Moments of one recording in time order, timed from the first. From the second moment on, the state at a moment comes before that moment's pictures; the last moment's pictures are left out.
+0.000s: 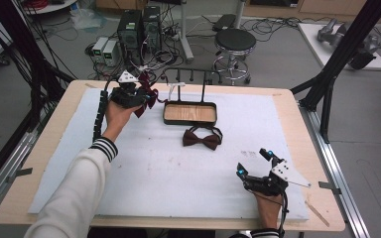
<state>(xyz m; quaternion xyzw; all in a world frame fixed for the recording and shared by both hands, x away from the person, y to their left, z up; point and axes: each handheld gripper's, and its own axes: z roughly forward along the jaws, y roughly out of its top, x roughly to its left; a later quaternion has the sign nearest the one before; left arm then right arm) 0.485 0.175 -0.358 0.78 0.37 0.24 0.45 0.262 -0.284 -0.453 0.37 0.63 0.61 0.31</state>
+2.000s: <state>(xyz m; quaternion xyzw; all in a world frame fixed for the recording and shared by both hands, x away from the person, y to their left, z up) 0.340 0.259 -0.396 0.71 0.28 0.25 0.59 0.261 -0.283 -0.453 0.37 0.63 0.61 0.31</state>
